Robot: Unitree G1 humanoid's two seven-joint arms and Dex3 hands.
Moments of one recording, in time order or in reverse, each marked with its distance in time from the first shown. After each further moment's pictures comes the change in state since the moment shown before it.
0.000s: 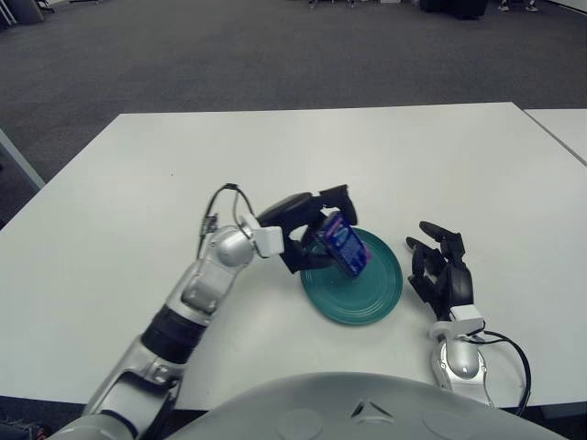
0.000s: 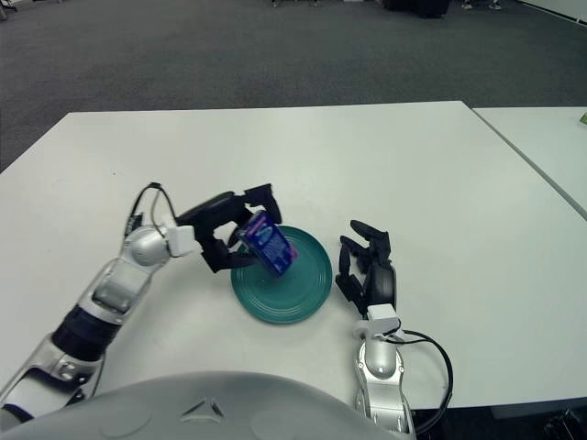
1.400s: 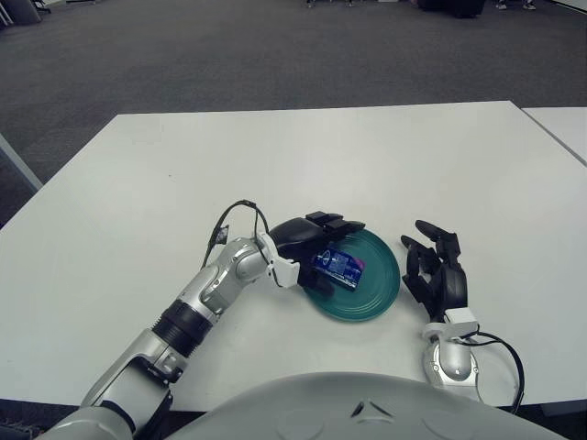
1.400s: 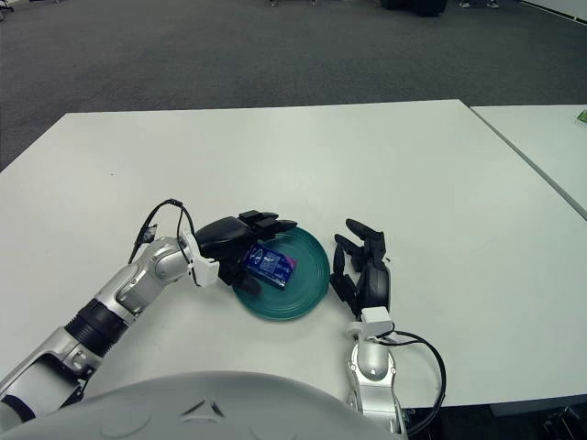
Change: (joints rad) left arm -0.046 0.093 -0.086 0.247 0.347 -0.254 0.071; right arm 0.006 0.016 0.022 0.015 0.002 -0.045 -0.024
